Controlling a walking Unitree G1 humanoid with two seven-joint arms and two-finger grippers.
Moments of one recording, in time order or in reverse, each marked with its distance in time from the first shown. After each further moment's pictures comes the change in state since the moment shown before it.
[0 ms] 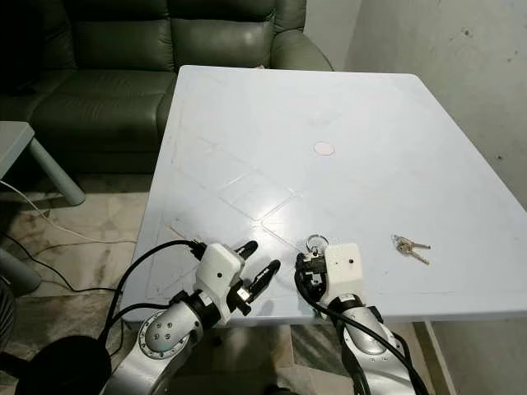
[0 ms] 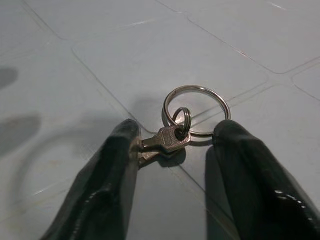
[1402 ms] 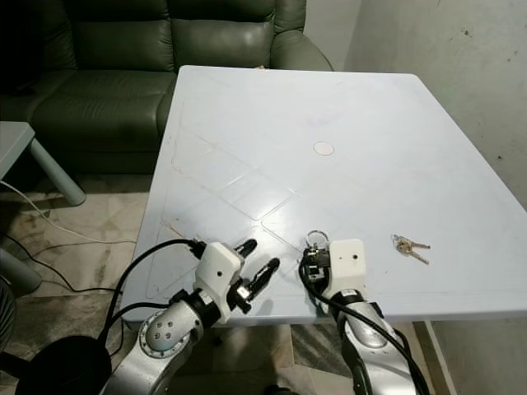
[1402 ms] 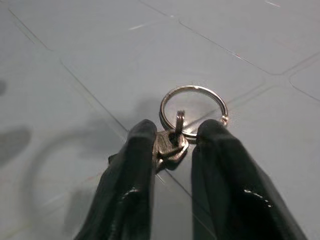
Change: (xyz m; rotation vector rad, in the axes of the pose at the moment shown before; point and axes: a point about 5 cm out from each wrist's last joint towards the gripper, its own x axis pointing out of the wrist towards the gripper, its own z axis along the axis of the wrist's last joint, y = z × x) left arm 0.001 0.001 0.001 0.003 -0.004 0.013; right arm 0.008 -0.002 0.003 0.048 -0.008 -0.011
